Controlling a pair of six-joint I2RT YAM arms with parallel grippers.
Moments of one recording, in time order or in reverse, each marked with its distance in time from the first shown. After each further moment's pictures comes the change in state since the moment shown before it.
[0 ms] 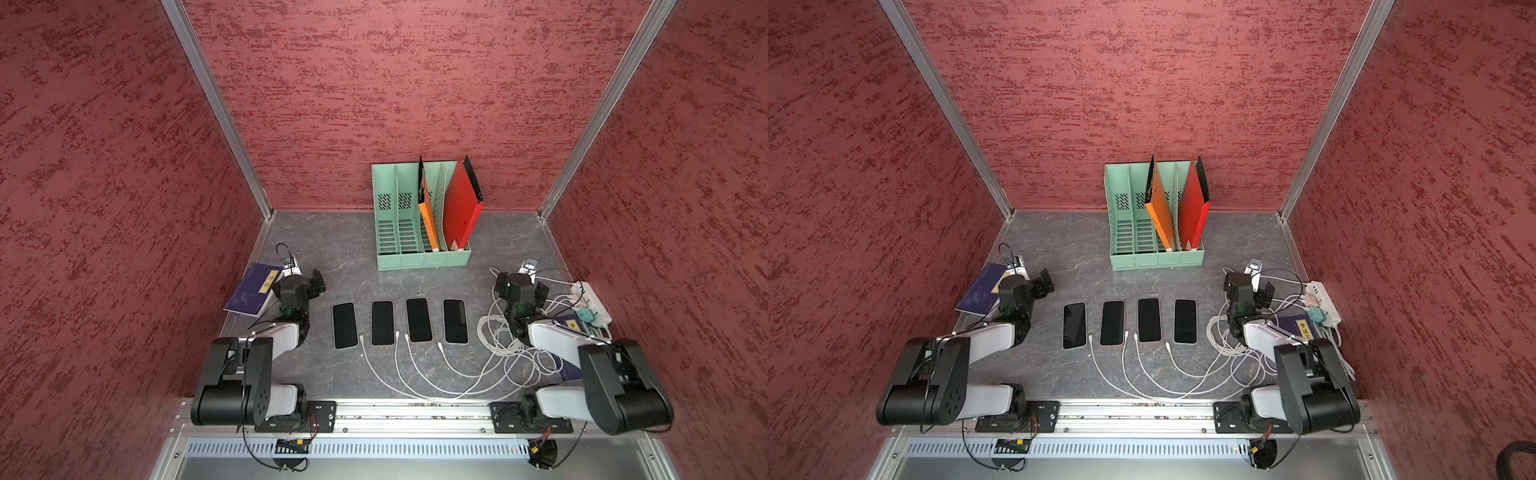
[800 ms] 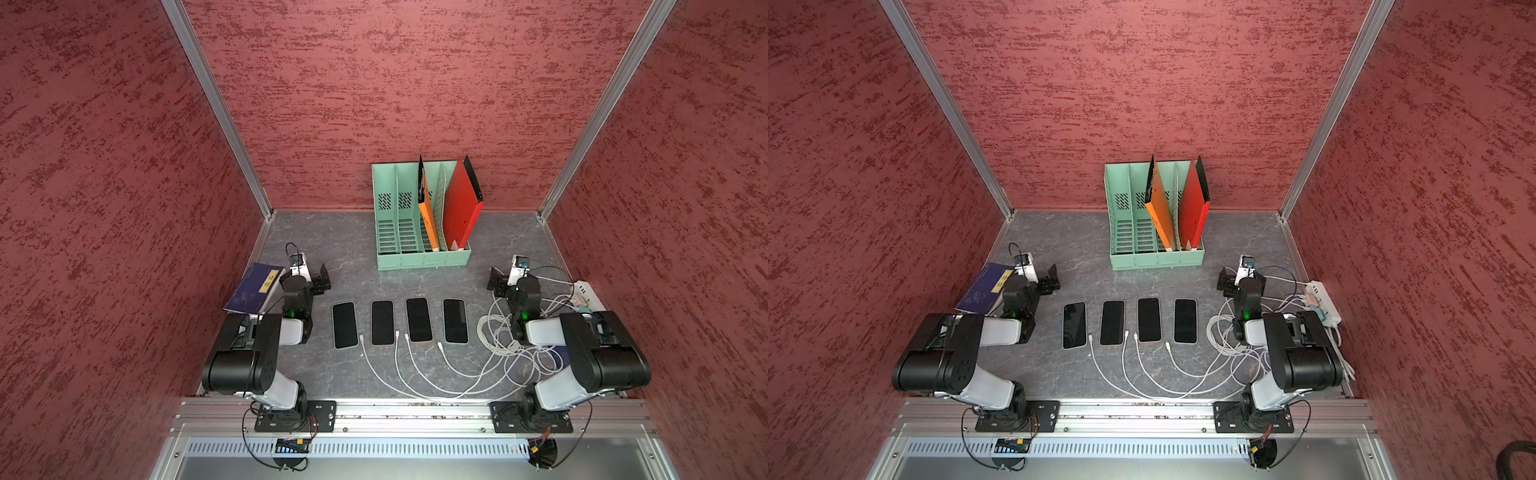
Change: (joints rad) left arm 0.018 0.134 0.000 0.214 0.115 0.061; right arm -0.108 0.177 -0.039 0.406 -0.389 -0.098
